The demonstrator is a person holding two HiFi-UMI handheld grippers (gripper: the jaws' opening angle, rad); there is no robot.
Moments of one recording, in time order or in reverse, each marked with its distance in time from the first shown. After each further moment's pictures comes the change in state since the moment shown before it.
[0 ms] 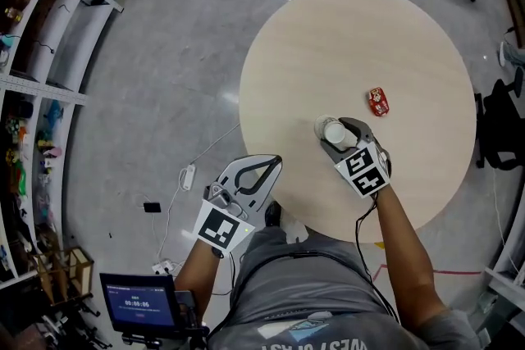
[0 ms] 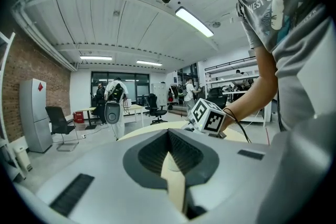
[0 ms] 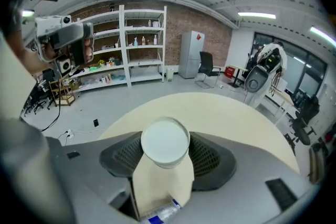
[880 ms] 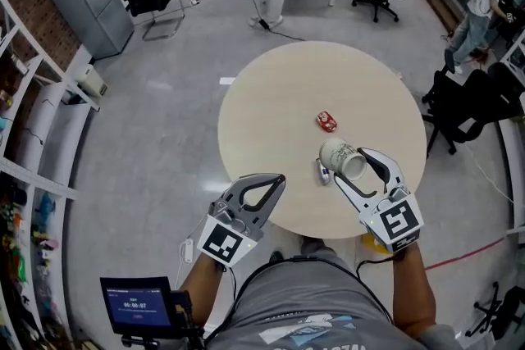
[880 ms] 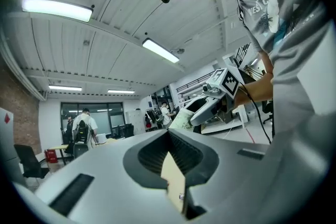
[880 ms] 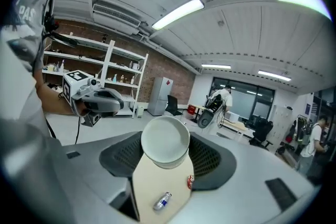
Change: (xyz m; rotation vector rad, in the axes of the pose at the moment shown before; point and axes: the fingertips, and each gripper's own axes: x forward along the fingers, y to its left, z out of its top) left arm -0.063 -0.112 0.113 0.268 -0.266 -0.225; right arm -0.307 0.094 0.064 0.065 -0.400 -0.425
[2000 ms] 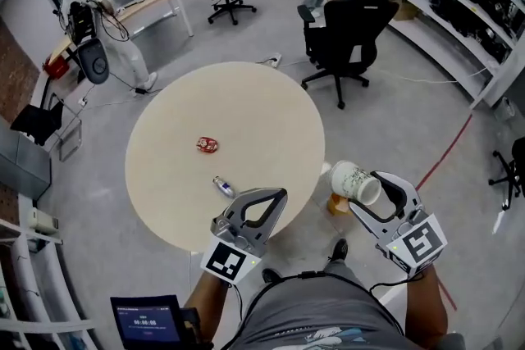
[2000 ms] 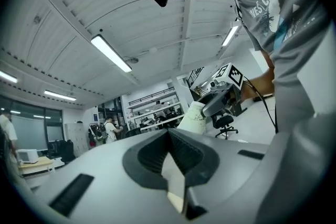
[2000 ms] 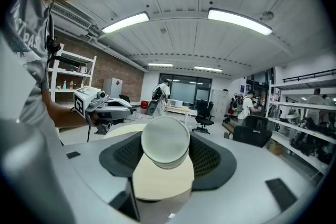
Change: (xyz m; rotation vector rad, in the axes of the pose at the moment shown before) left arm 0.158 -0.241 0.105 0.084 -0.197 -0.569; right arm -0.342 -0.032 -0.117 0.287 0.036 -0.538
